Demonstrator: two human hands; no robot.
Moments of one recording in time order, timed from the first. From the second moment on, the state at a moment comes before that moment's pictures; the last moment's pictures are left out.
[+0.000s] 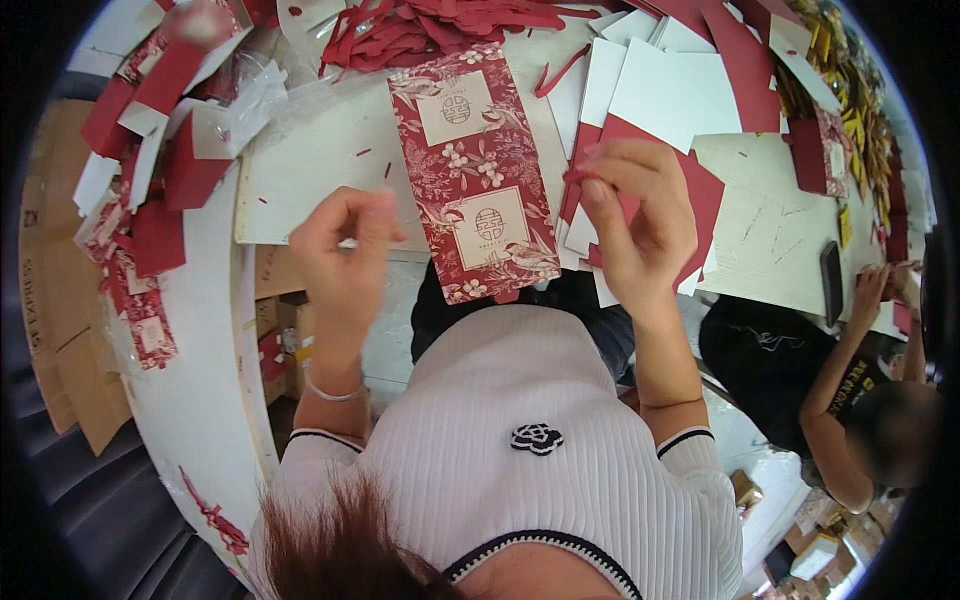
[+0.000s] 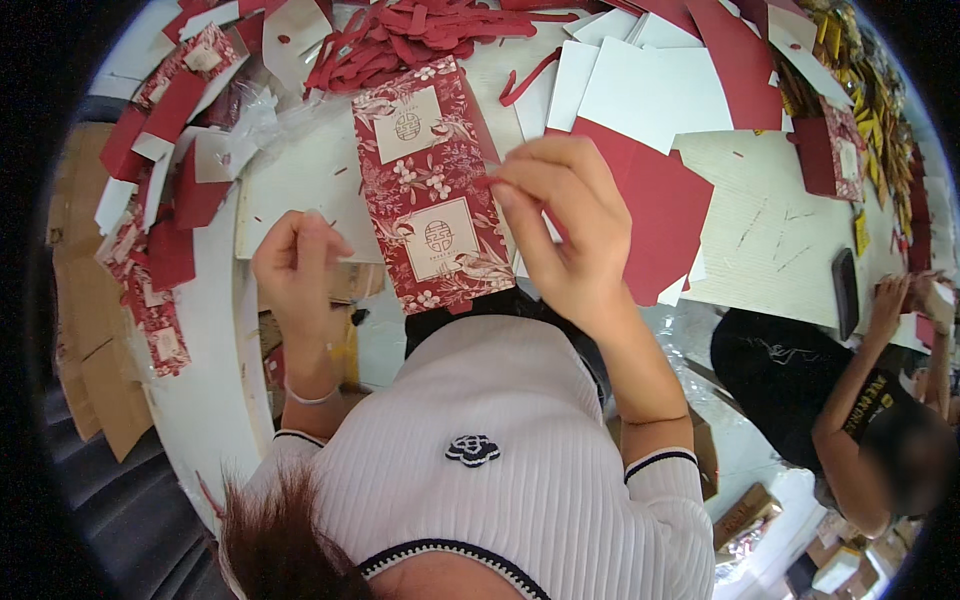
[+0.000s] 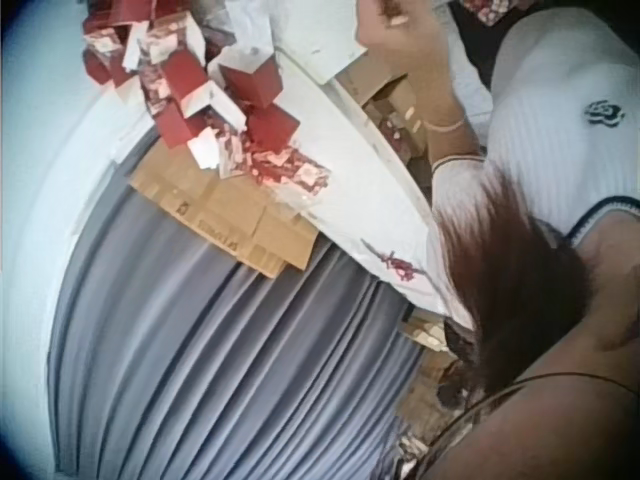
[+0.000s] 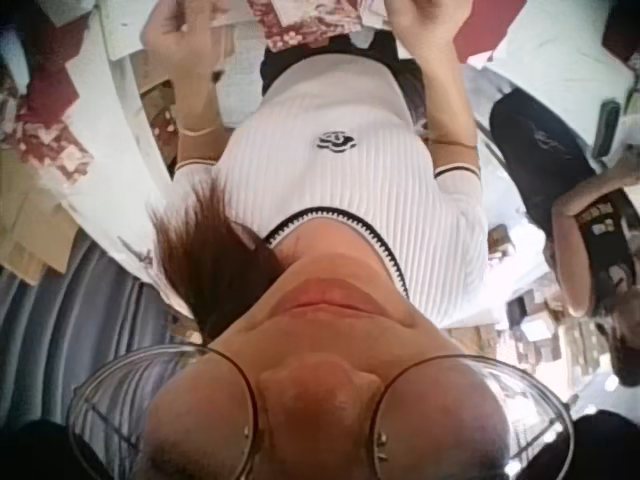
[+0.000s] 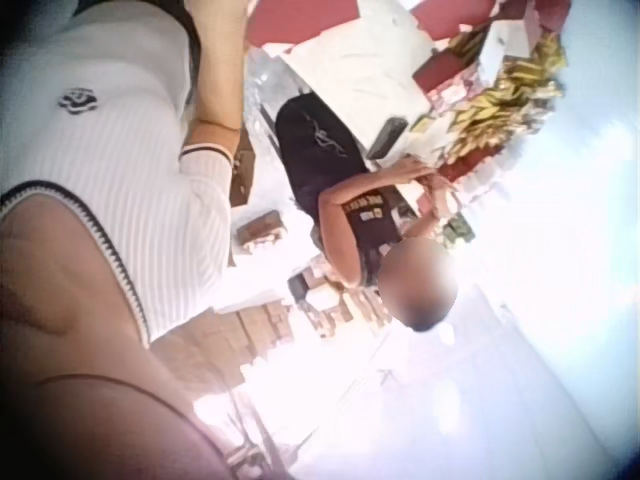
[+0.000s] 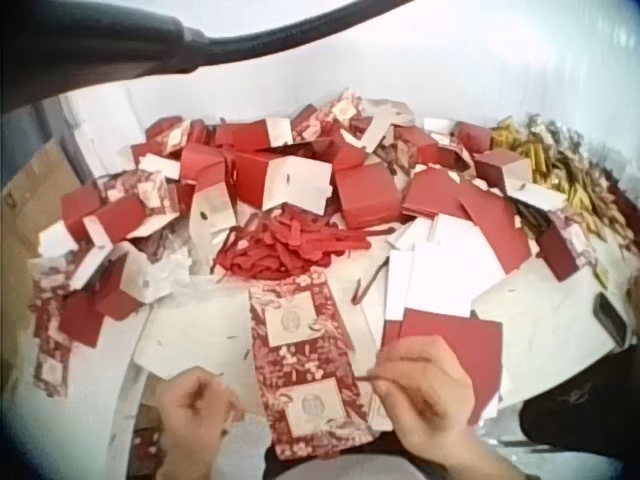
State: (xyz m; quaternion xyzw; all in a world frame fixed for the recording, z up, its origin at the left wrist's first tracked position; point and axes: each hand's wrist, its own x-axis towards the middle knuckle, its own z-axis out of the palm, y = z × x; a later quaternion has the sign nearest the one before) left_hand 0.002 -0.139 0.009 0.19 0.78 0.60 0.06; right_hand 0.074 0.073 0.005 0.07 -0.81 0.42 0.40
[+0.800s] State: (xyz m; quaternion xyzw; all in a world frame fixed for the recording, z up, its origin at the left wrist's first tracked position) left_hand -0.010 -0.115 -0.048 0.05 0.45 0.82 0.35; right_hand 0.007 0.072 -0.009 0.30 -0.91 0.20 0.20
